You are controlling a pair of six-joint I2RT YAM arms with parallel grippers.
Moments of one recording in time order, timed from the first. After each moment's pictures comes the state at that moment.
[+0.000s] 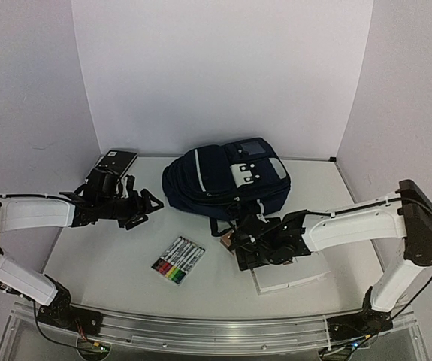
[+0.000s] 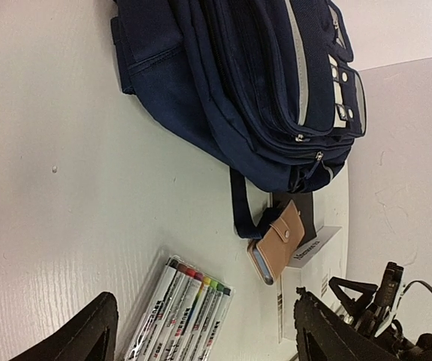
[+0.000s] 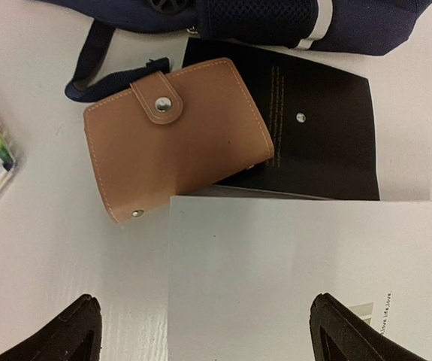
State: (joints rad) left arm -0.49 1.36 0.69 0.03 0.35 -0.86; right arm 1.12 1.68 1.03 -0.56 0.49 0.77
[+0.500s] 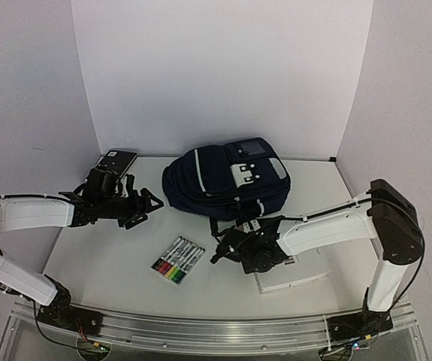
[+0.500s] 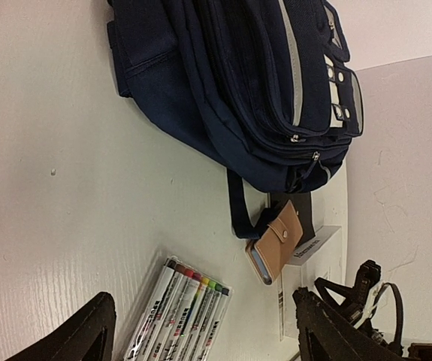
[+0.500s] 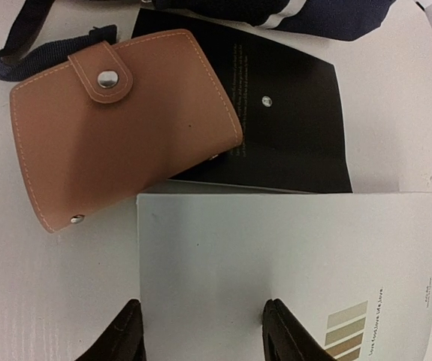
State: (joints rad) left arm -0.49 1.35 0.69 0.03 0.35 -0.86; right arm 1.16 1.87 1.15 -0.72 0.64 0.85
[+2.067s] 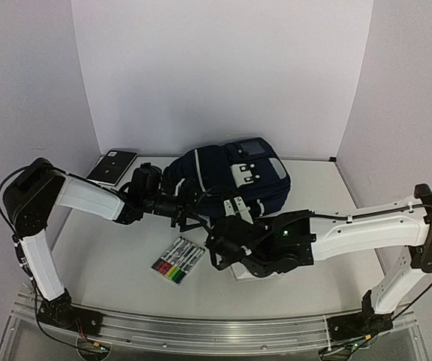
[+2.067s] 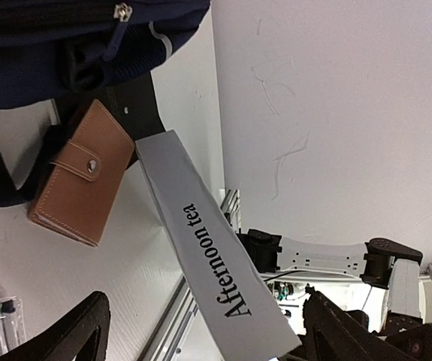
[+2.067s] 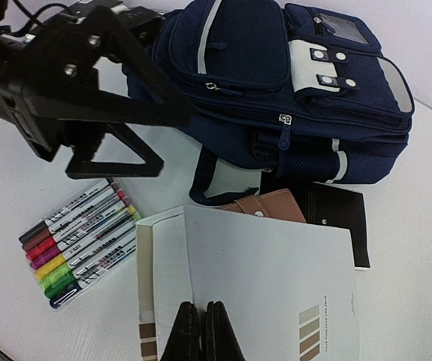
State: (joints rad) left arm -0.68 1.82 0.94 0.50 0.84 -1.15; right arm 1.37 1.67 1.28 -0.60 0.80 0.74
